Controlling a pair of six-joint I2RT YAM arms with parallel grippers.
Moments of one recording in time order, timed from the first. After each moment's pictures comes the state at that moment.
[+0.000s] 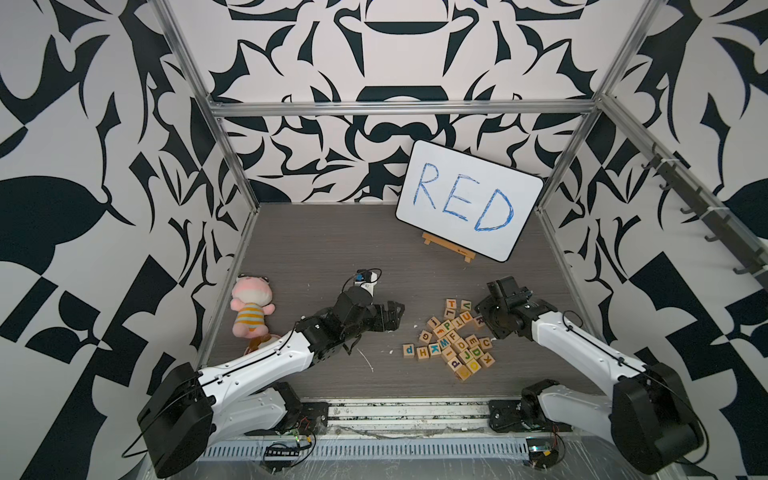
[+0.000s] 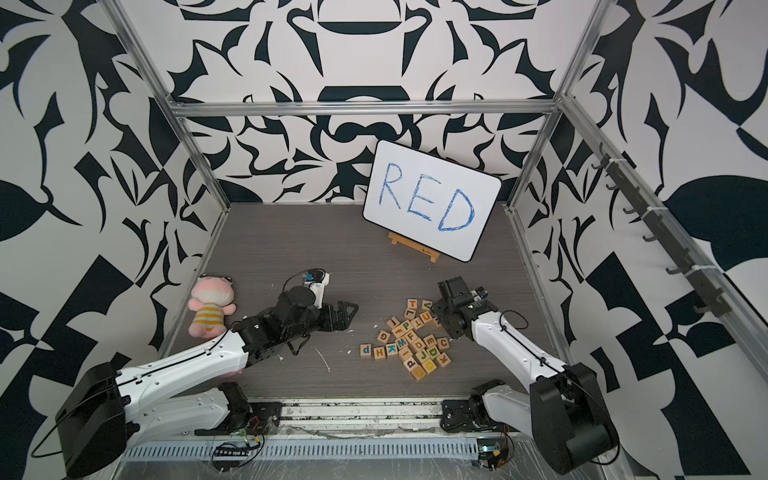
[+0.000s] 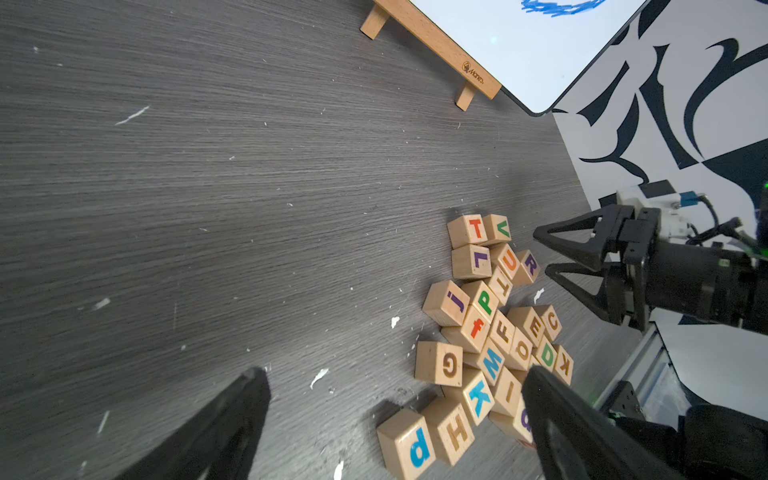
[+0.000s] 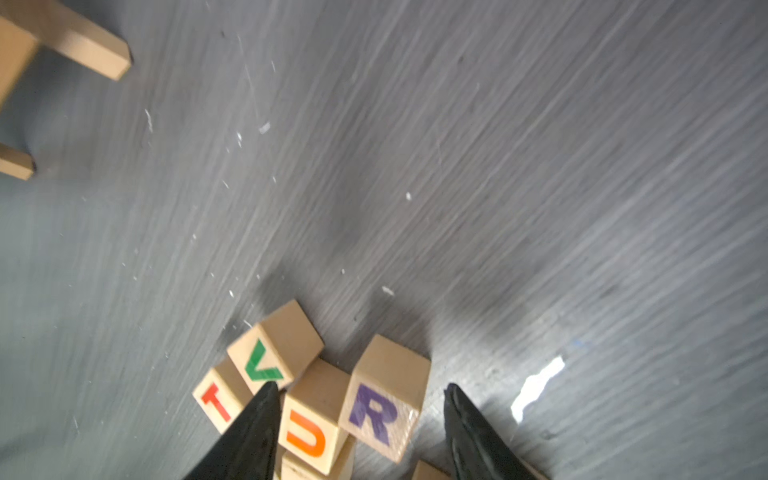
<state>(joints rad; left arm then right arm) -0.88 1.10 0.60 -0.09 -0.03 -0.72 0.35 1.17 0.58 -0.54 0.08 1.29</state>
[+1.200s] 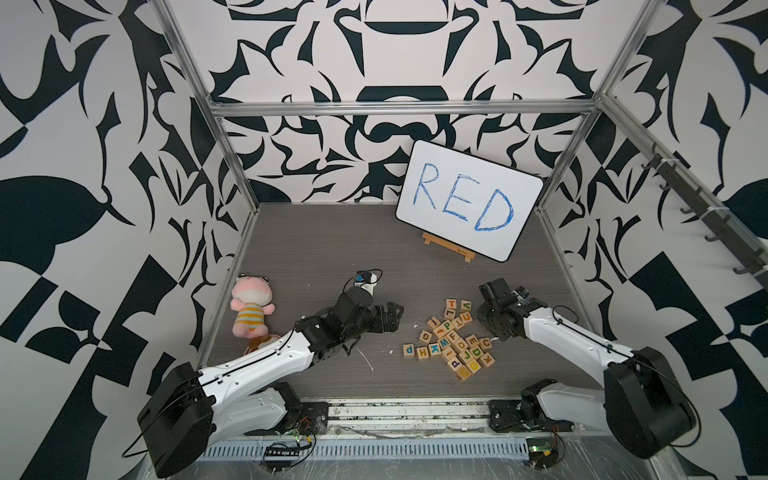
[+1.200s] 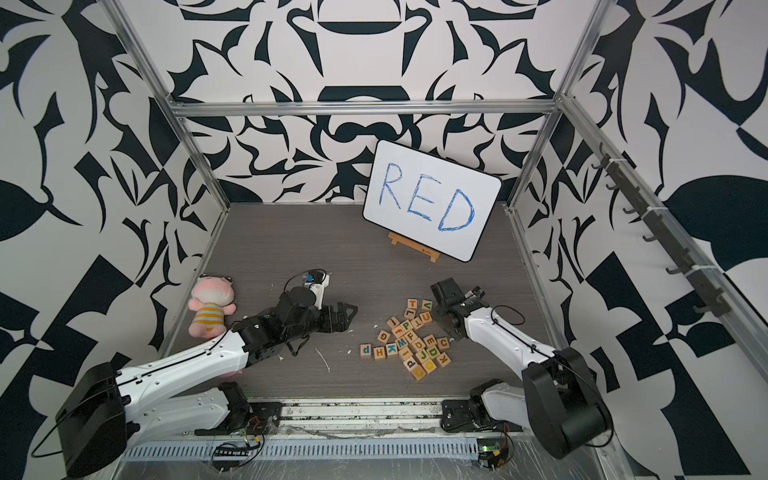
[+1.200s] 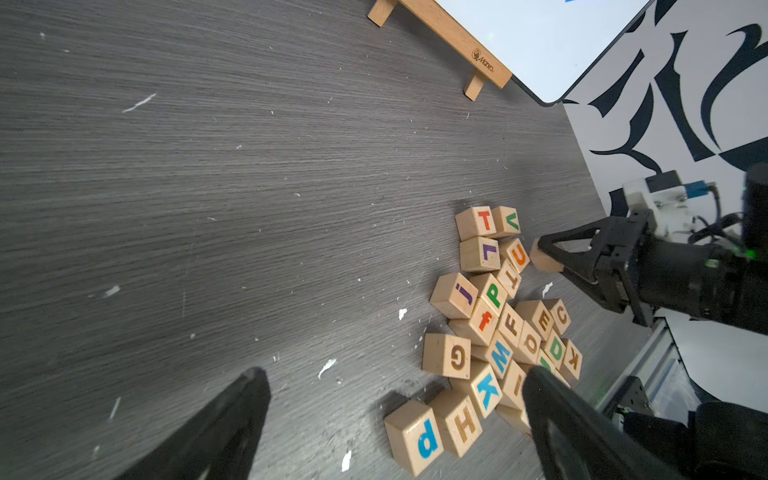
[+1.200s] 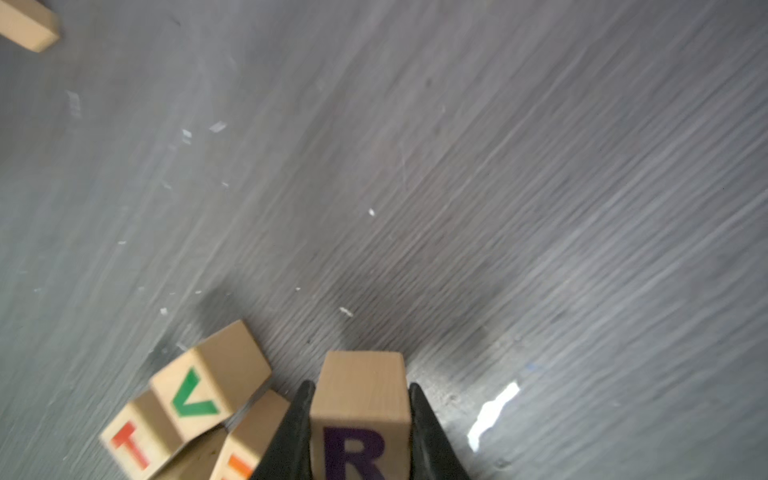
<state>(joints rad) -0.88 1.11 0.60 -0.11 -0.03 -0.71 0.38 1.18 0.60 -0.59 0.21 1.16</state>
